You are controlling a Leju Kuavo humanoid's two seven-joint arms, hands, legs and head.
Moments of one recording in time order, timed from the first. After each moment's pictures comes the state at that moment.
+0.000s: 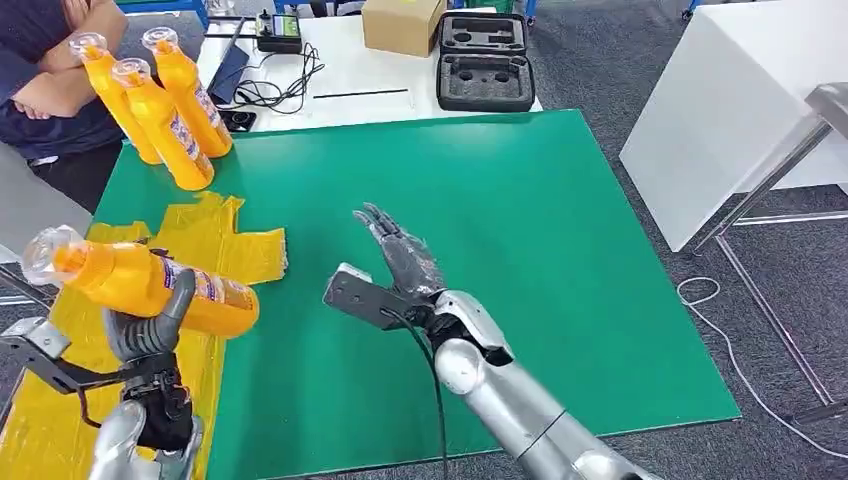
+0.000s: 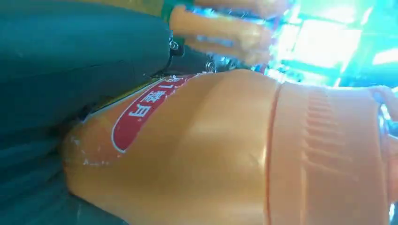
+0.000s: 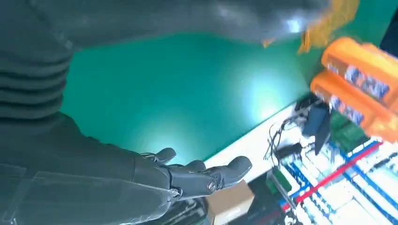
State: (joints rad) left arm 0.01 -0.04 0.18 -1.64 0.40 0.12 -0.47; right arm -0.54 0.22 0.66 -1.10 0.57 -0.13 -0.10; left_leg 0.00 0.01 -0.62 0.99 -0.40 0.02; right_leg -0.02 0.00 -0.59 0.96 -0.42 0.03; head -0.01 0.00
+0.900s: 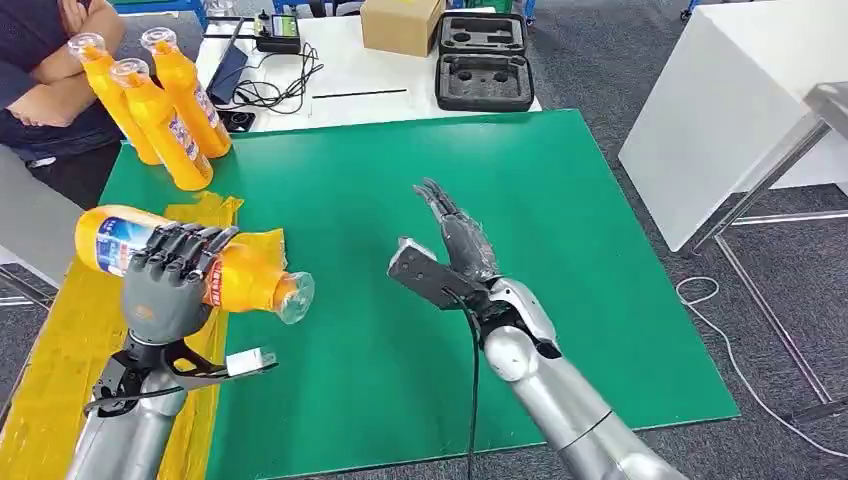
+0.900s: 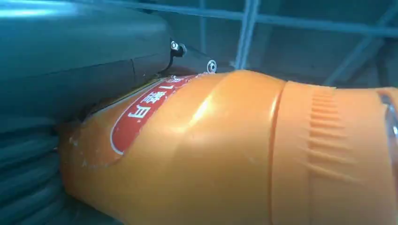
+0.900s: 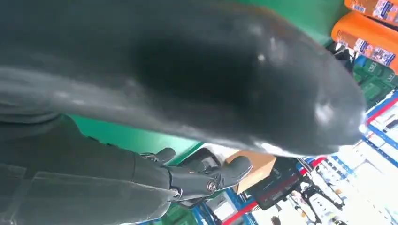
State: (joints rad) left arm -0.15 0.06 0.14 -1.48 -1.15 0.69 -0.70; right arm -0.51 0.10 0.57 -1.21 0.54 -0.15 -0.11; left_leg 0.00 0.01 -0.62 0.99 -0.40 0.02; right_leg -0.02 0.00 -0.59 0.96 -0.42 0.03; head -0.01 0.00
